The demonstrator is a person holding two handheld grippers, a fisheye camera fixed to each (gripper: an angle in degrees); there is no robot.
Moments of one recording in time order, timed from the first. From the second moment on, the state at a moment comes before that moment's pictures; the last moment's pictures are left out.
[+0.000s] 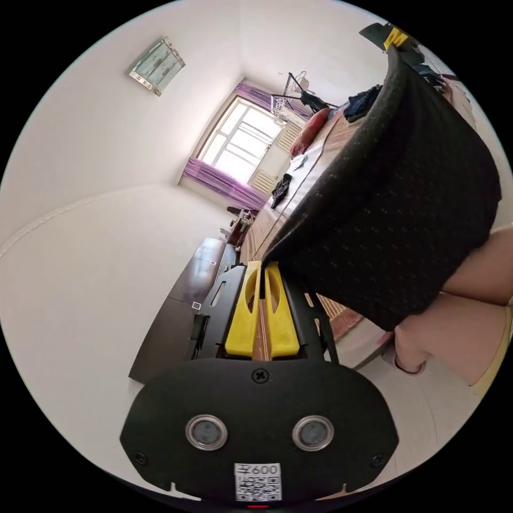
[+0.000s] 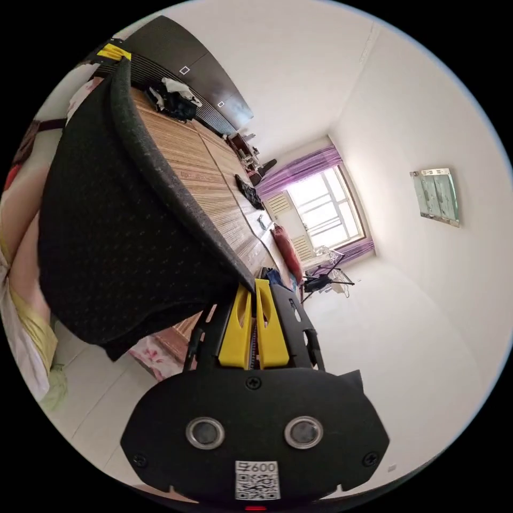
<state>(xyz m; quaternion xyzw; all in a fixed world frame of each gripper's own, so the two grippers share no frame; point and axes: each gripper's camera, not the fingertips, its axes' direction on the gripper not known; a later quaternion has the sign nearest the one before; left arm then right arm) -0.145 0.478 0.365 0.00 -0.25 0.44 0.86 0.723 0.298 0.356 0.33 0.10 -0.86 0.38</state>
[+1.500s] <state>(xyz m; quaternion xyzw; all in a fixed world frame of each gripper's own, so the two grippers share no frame) -0.169 0.306 -0.019 0.01 -0.16 0.36 0.92 0.688 0.332 0.020 0.30 0.04 -0.84 0.45</state>
